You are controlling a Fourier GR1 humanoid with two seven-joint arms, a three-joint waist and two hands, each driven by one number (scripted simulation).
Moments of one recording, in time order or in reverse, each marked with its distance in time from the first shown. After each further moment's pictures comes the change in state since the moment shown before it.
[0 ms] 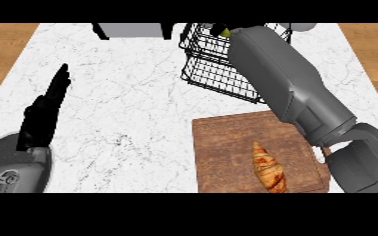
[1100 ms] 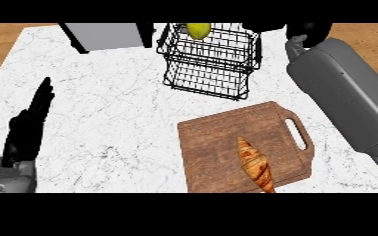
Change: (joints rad) left arm 0.088 0.008 0.061 -0.003 -0.002 0.022 -0.004; right arm 0.327 -0.308 -0.111 -0.678 0.018 -0.037 0.159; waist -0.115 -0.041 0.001
